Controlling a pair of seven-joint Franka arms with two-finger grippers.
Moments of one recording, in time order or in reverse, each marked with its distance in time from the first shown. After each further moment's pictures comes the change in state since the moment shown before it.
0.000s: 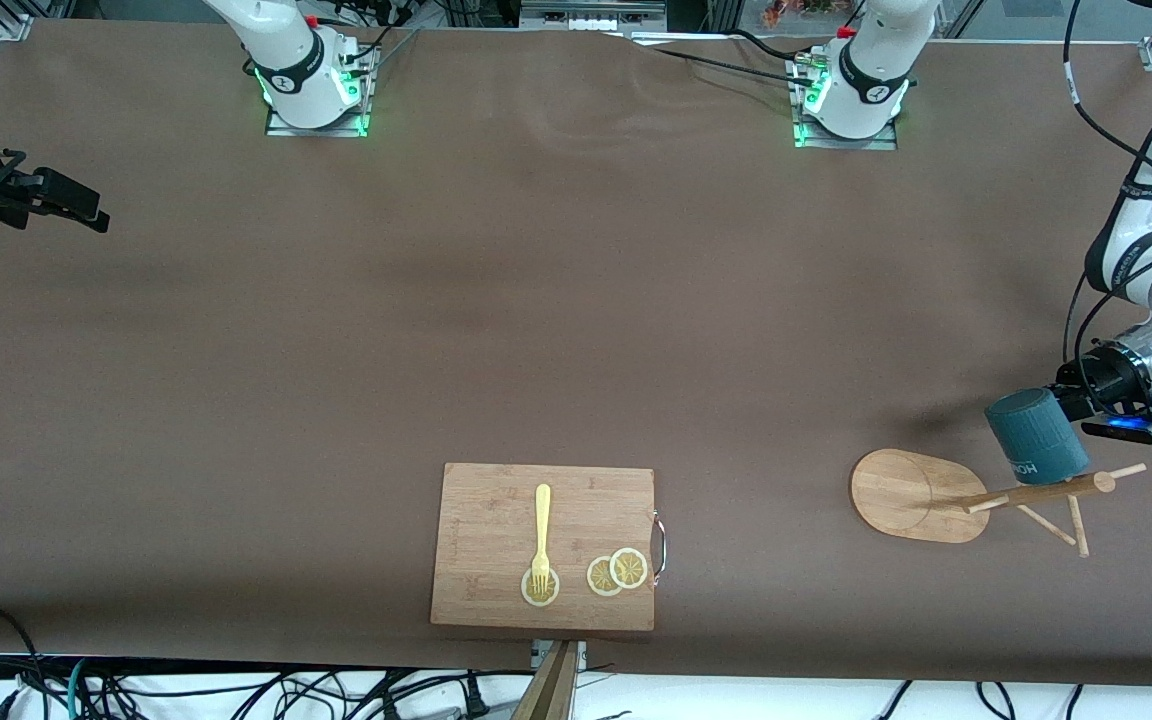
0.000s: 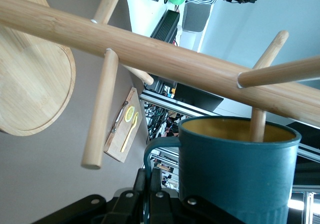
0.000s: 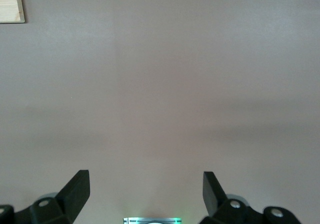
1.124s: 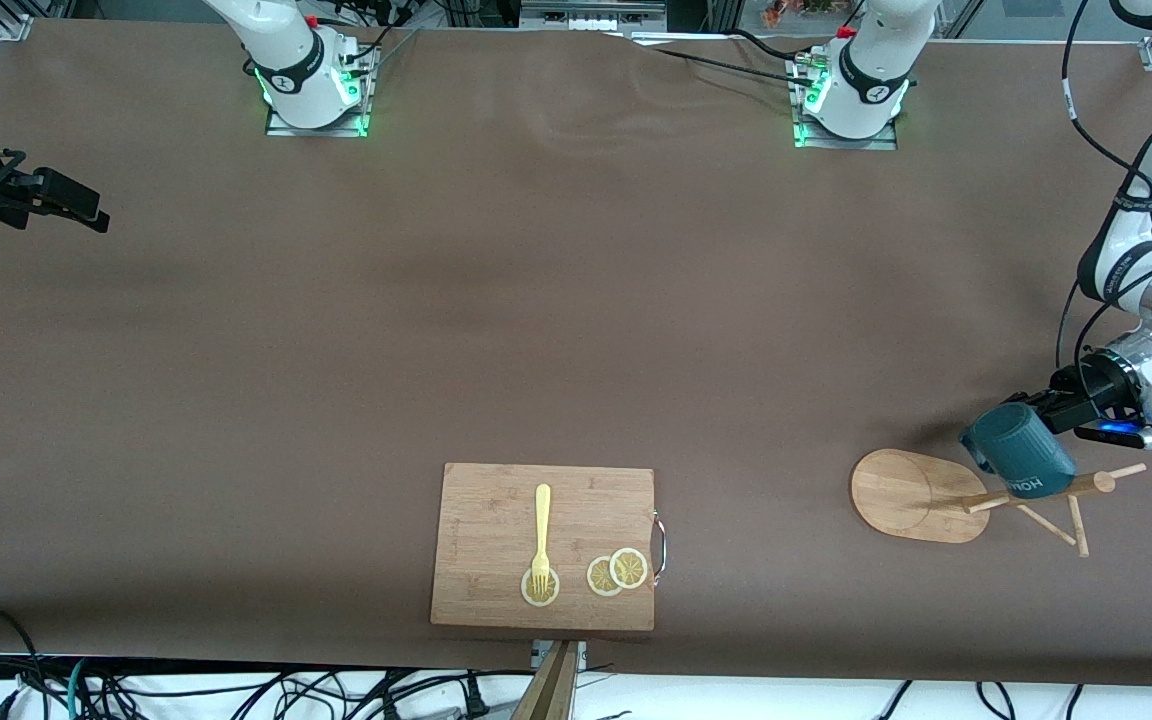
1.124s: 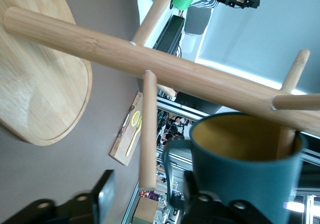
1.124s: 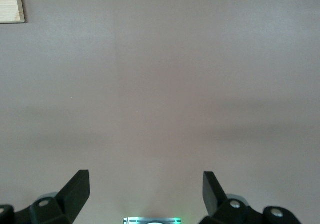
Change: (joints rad) left arm 0.001 0.071 0.015 0.043 0.010 -0.004 0.027; right arm 0.000 0.000 0.000 0.000 0.000 0.000 0.000
